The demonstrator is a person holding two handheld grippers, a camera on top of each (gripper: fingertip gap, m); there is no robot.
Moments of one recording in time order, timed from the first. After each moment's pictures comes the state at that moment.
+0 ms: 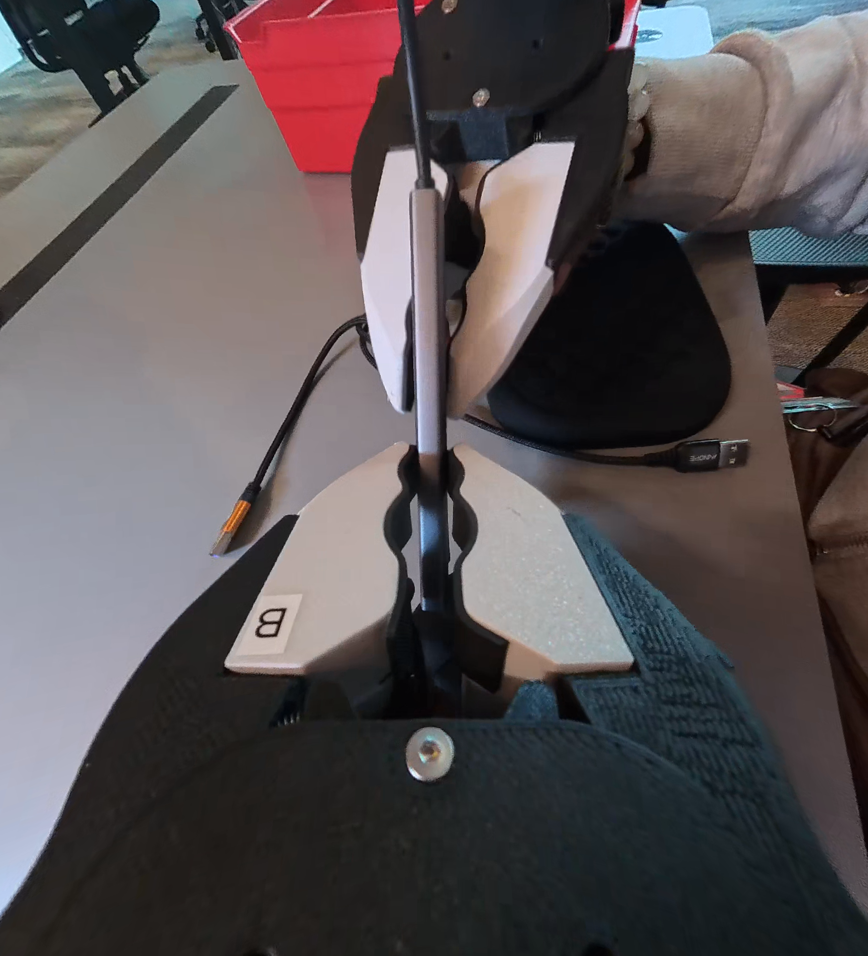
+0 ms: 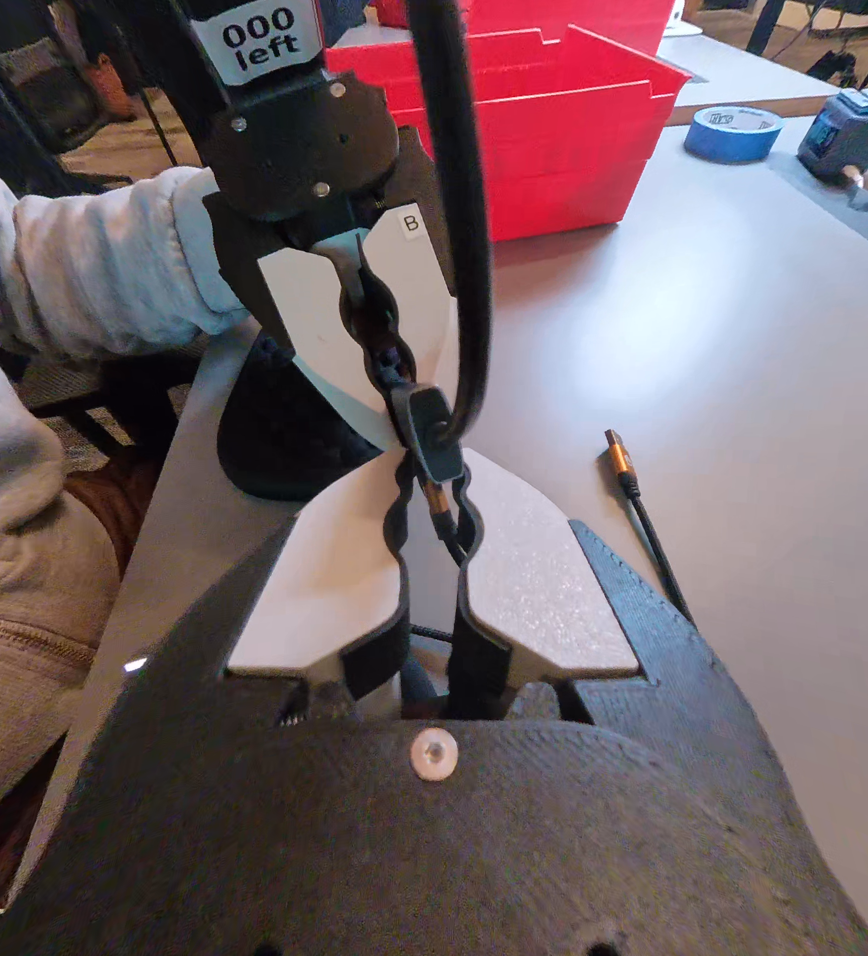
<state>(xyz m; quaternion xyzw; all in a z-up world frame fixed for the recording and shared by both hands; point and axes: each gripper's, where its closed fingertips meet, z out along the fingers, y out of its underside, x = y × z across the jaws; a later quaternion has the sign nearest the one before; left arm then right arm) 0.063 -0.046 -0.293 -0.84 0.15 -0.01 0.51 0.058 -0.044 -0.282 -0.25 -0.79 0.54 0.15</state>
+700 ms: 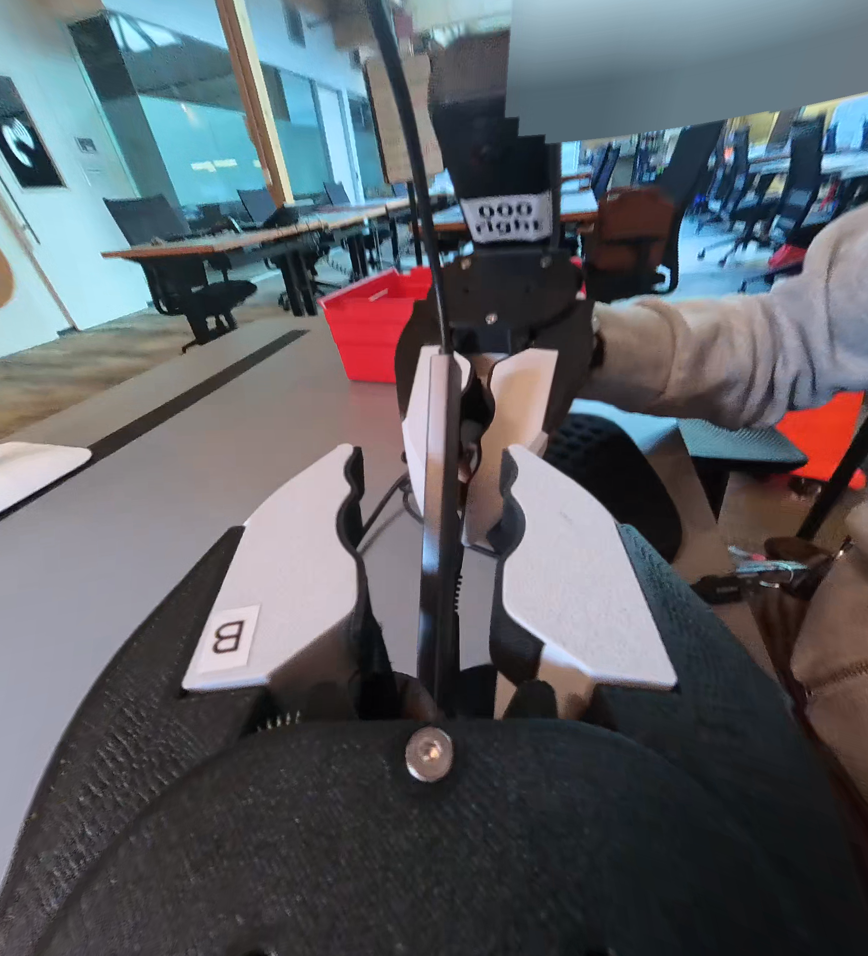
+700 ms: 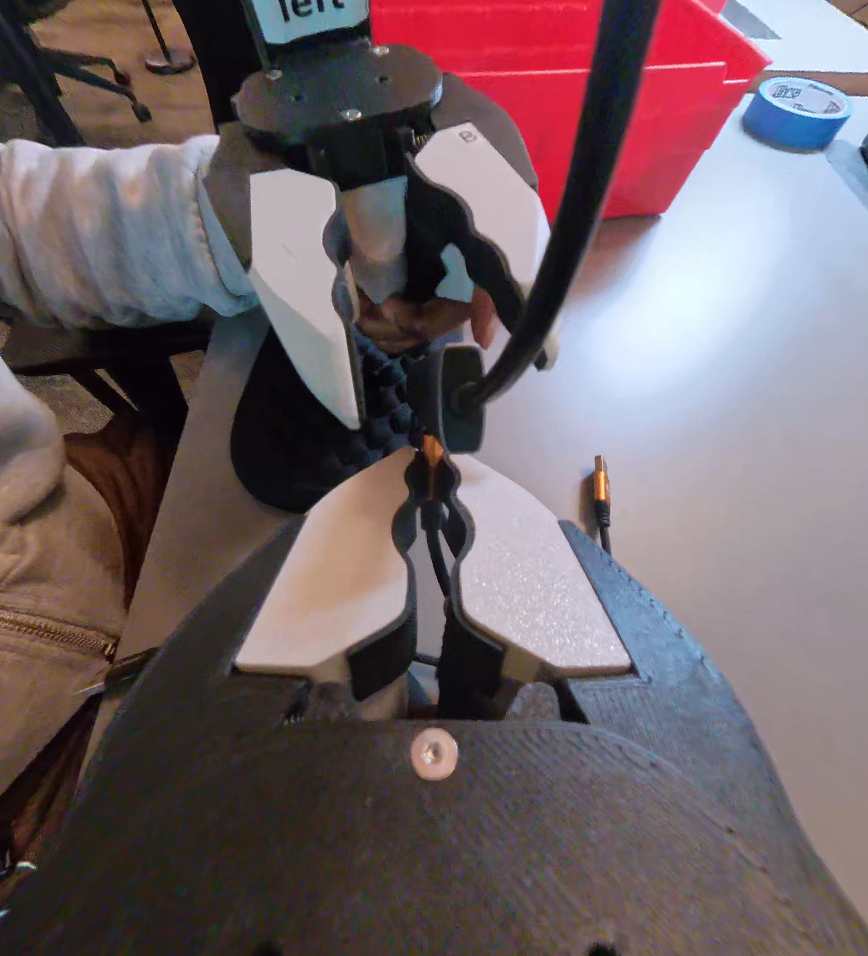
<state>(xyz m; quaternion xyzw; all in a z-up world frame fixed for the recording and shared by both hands) 0.062 -0.051 -0.232 -0.72 0.11 -0.04 0.69 0.059 -0.067 -0.273 -0.22 -0.83 0.49 0.15</state>
